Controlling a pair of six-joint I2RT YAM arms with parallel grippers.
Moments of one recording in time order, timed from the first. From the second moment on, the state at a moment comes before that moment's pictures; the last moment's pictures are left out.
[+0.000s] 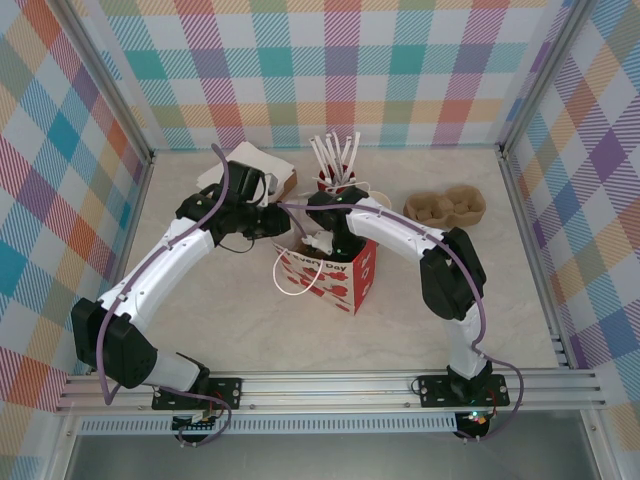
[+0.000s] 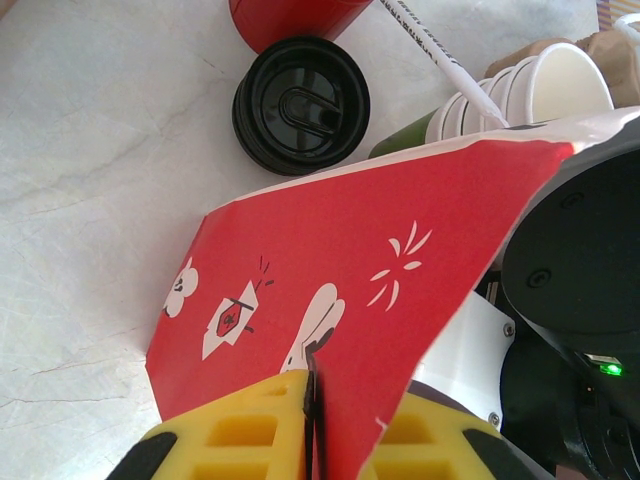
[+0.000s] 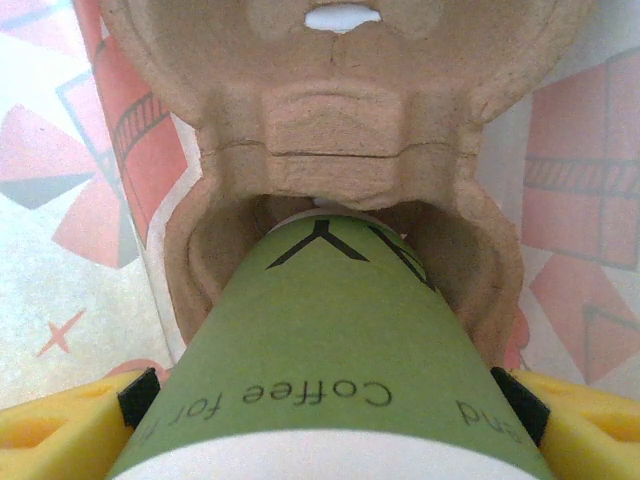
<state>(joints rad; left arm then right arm) -0.45 1.43 1.35 -0.81 0.25 -0.52 0.78 2.03 1.73 -1.33 -0.07 -0.24</state>
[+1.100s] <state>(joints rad) -0.45 1.43 1.35 -0.81 0.24 -0.52 0.78 2.04 1.71 -1.30 -0.10 -0.24</state>
